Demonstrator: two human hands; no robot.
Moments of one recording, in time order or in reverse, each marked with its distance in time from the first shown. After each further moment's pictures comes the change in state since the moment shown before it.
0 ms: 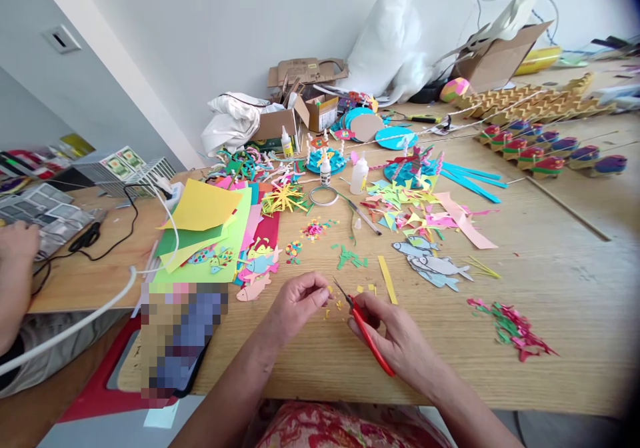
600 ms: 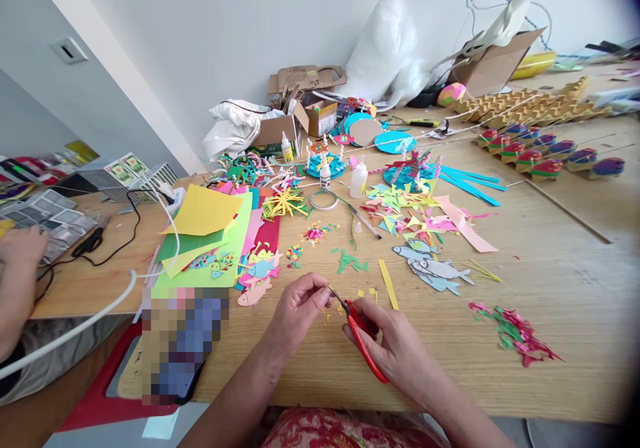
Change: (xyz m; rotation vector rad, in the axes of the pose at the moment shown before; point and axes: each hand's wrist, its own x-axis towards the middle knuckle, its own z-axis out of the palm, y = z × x) left_hand -0.002 0.001 0.009 -0.110 0.115 0.082; right_hand 0.000 -0.004 0.007 -0.094 0.048 -0.055
